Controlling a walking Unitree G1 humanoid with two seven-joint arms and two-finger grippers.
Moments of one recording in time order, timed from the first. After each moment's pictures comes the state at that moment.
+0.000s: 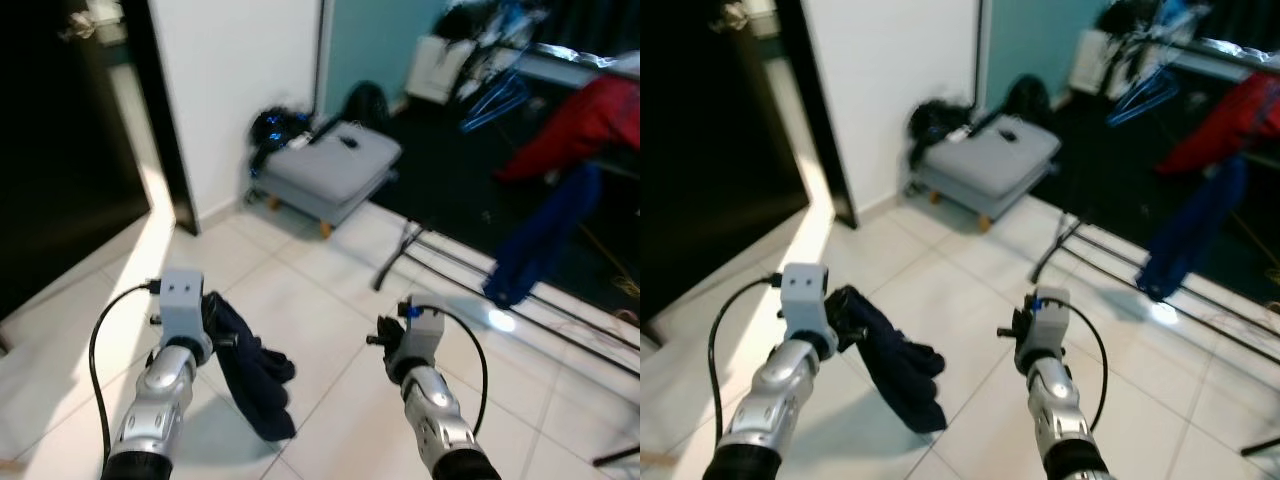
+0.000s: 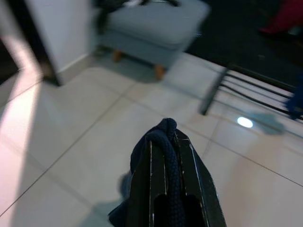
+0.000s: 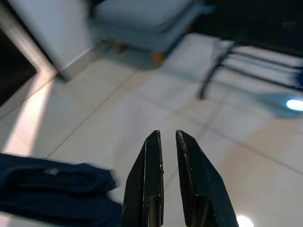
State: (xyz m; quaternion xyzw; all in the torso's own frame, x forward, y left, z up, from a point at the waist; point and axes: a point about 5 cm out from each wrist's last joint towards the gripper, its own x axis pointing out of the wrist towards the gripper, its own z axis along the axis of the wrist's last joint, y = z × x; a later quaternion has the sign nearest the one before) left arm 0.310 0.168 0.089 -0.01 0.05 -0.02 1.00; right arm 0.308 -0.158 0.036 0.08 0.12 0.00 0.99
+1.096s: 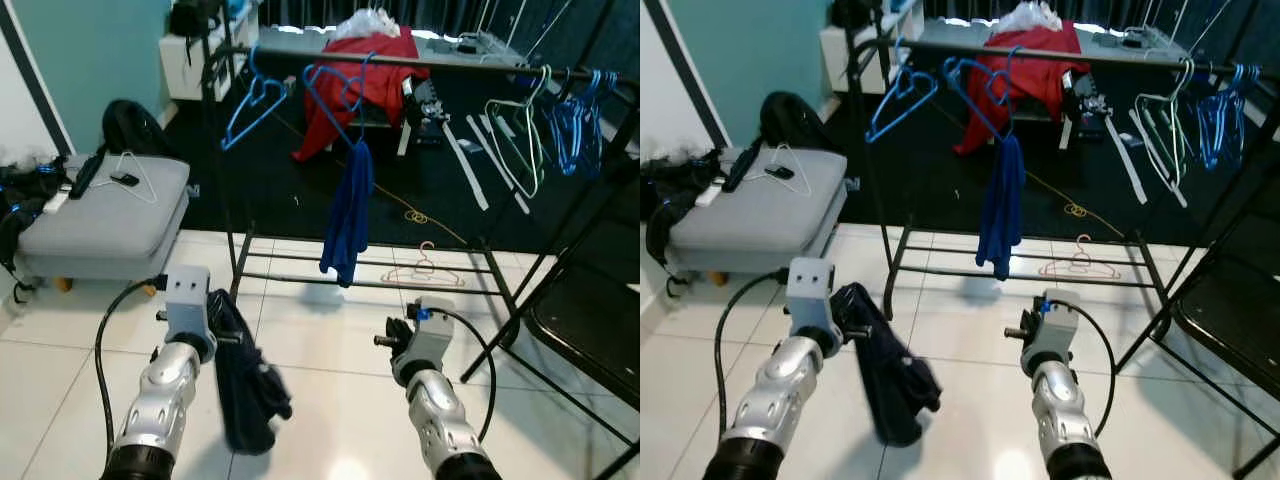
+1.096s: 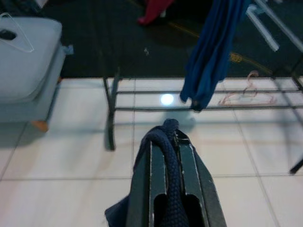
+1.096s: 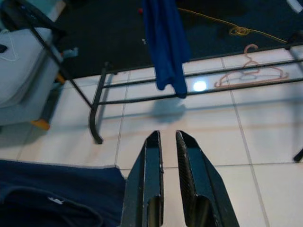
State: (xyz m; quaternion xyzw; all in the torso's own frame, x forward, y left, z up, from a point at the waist) left arm 0.313 0.168 0.091 0.00 0.05 -0.03 1.00; right arm 0.304 -0.159 0.035 0.08 0.12 -0.01 0.99
